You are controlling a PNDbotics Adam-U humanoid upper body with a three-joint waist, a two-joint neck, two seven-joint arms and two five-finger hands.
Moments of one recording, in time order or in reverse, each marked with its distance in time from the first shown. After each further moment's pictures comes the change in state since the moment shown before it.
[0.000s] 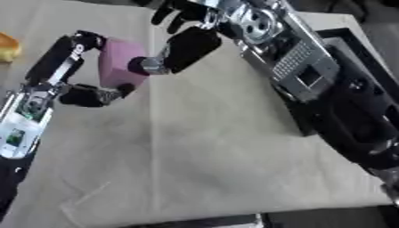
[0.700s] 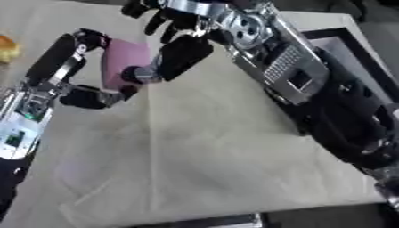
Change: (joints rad) left arm -0.006 -0.007 -0.024 -0.035 -0.007 -0.021 -0.003; right arm 0.006 0.007 0.014 0.000 0.014 0.011 0.037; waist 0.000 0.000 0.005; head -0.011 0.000
